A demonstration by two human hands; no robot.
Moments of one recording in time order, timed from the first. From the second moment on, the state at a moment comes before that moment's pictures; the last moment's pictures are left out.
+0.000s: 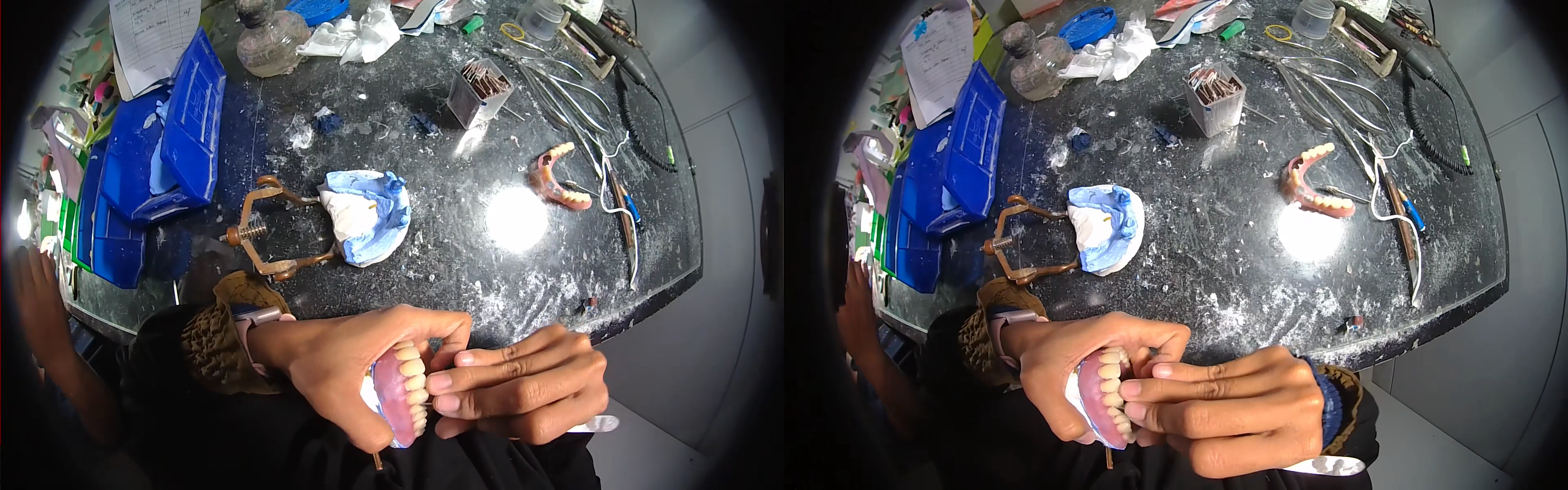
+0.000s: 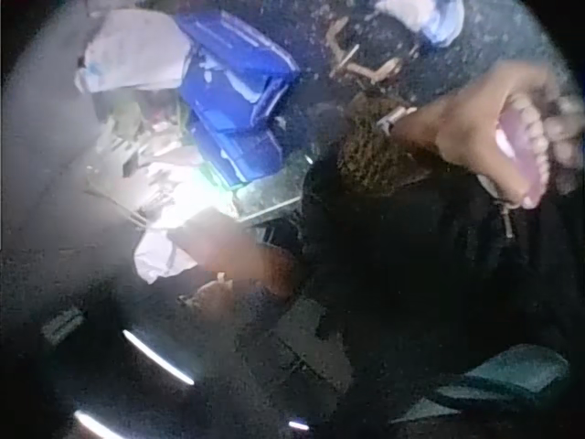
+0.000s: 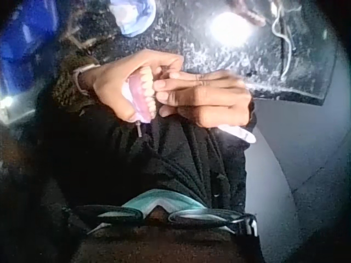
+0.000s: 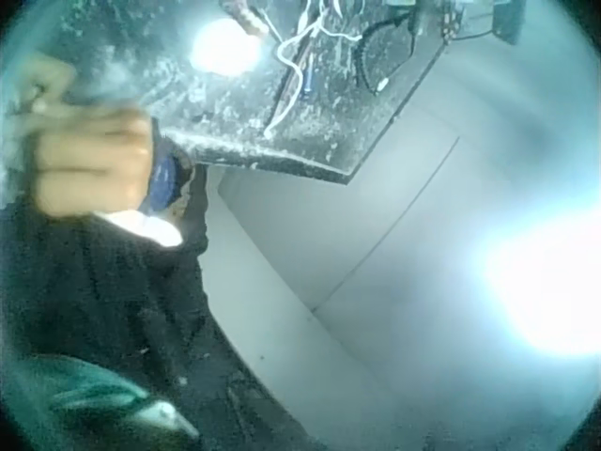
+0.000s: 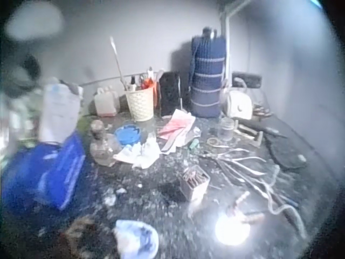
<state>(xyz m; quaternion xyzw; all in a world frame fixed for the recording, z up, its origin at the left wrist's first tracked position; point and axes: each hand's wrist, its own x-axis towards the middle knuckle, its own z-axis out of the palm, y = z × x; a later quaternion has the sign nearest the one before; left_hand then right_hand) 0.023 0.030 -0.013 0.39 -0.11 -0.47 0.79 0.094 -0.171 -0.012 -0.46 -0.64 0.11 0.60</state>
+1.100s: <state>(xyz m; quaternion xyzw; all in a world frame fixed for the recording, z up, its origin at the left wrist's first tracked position) 0.021 0.030 -0.011 0.37 -0.07 -0.50 0.78 0.101 -0.164 -0.005 -0.47 -0.61 0.17 0.61</state>
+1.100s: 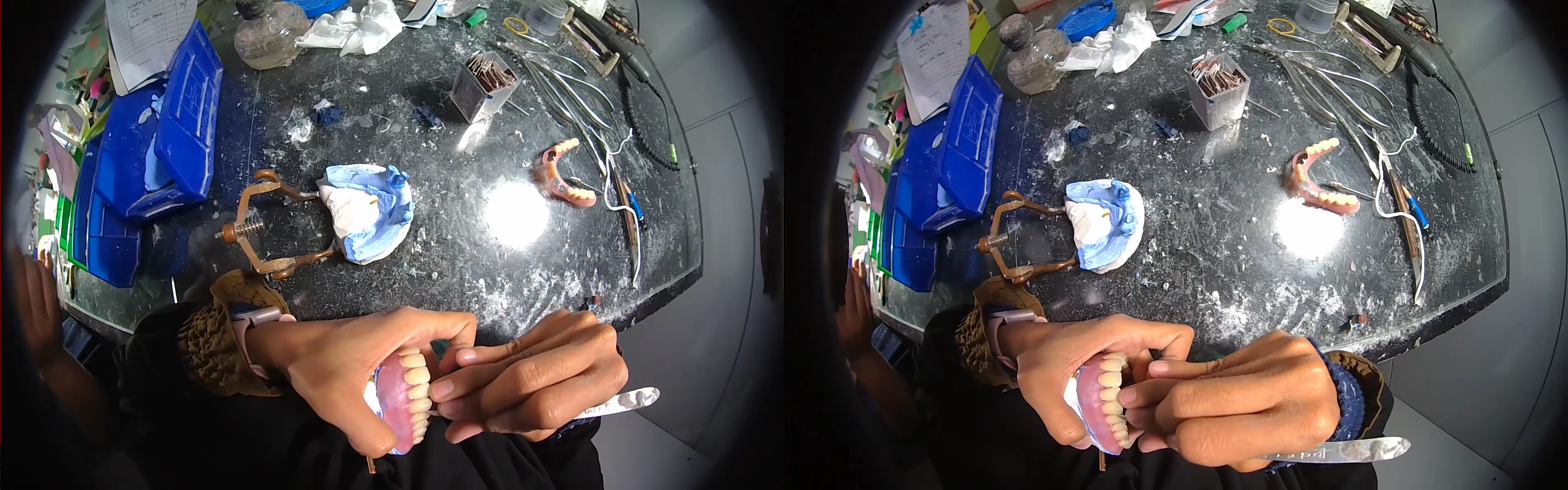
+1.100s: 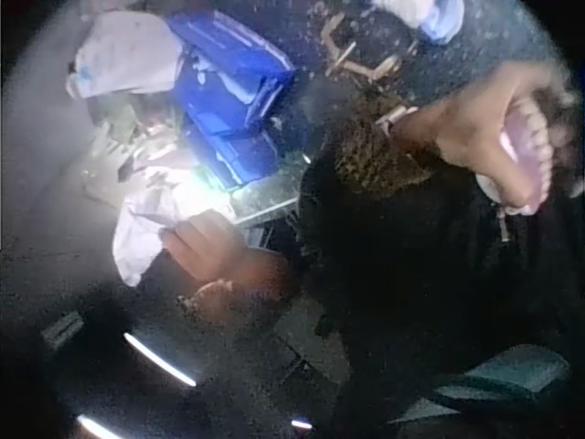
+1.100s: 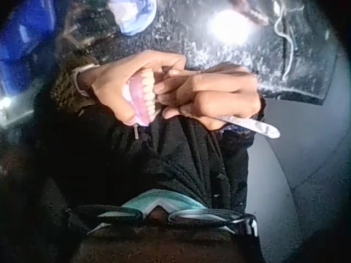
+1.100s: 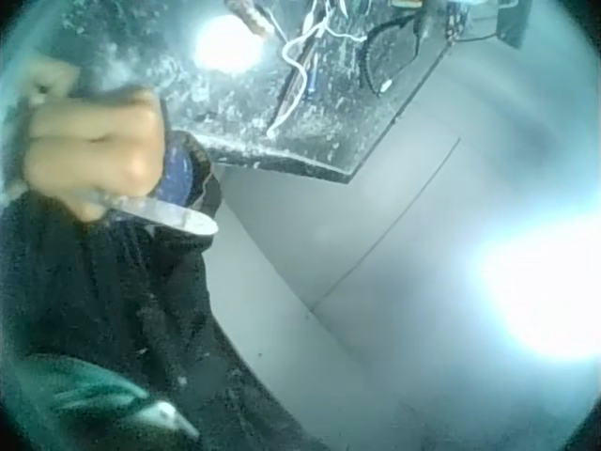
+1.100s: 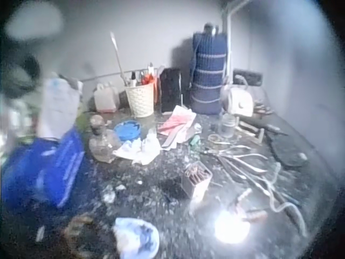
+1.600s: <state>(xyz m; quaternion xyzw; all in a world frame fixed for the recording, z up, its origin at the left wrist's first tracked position) 0.018 0.032 -0.017 0.36 -0.07 -0.39 0.84 0.078 -0.172 -0.022 -0.47 -0.42 0.15 0.76</state>
